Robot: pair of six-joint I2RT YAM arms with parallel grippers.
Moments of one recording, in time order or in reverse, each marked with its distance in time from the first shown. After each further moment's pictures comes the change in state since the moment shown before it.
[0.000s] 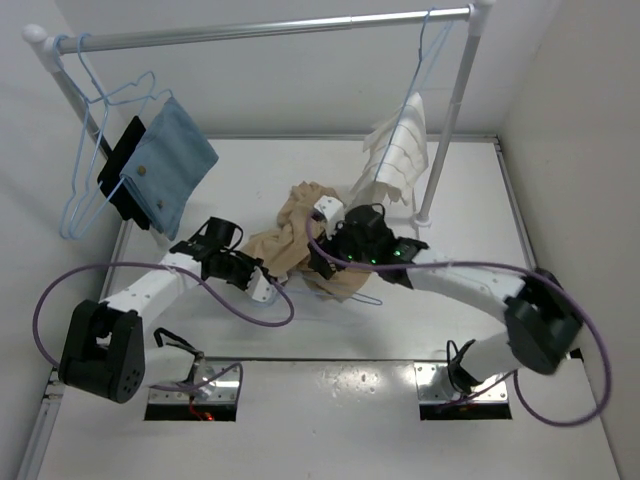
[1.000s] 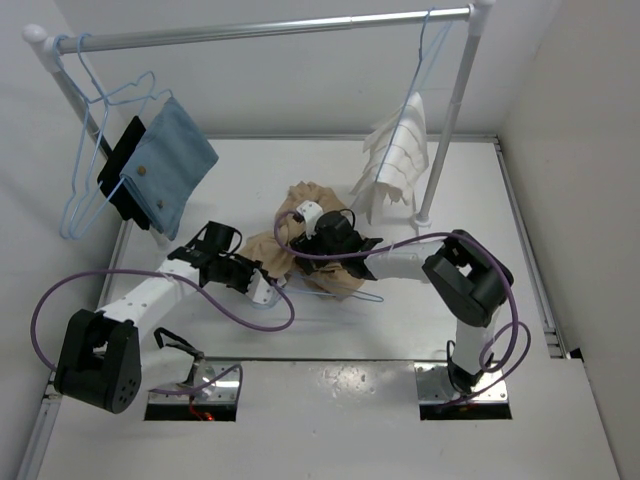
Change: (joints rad) left arm -0.007 -0.056 -0.043 0.025 -0.008 -0.060; right arm 0.001 0.466 0.124 0.232 0.144 0.046
